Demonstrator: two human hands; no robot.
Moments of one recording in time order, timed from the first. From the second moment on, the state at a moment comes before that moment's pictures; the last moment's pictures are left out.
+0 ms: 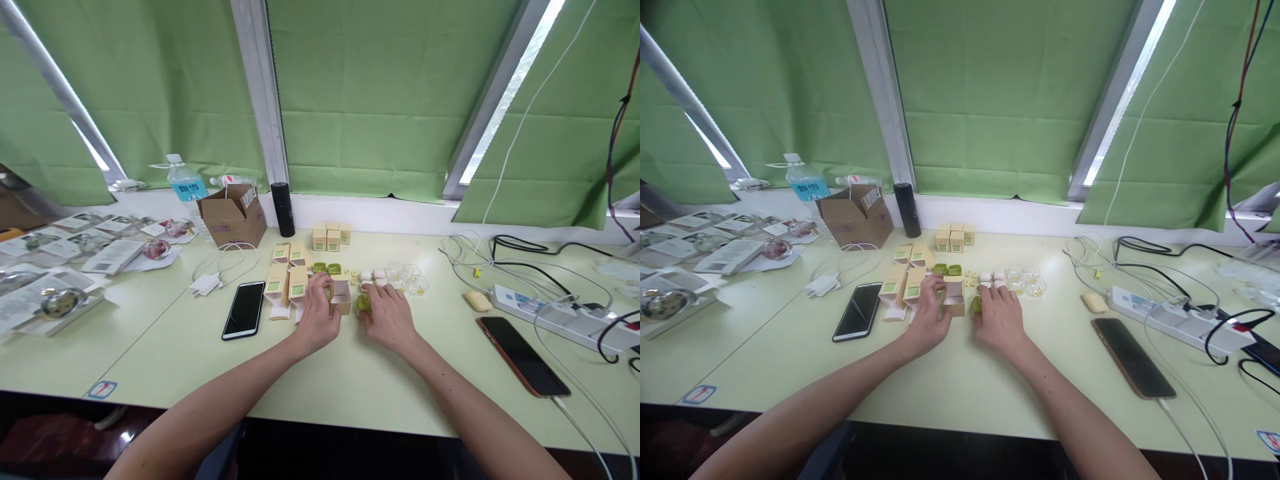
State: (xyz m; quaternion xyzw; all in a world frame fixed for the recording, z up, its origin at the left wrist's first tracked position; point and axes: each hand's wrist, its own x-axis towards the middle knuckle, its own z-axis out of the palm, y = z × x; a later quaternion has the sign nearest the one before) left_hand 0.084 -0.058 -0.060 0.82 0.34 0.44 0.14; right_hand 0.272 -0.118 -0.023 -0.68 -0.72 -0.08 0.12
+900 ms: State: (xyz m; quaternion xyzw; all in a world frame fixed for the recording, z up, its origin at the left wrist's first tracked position) left_hand 0.082 -0.059 -0.056 0.82 0.31 0.45 0.13; right_hand 0.262 -0.124 -0.032 -0.45 -0.61 0.06 0.65
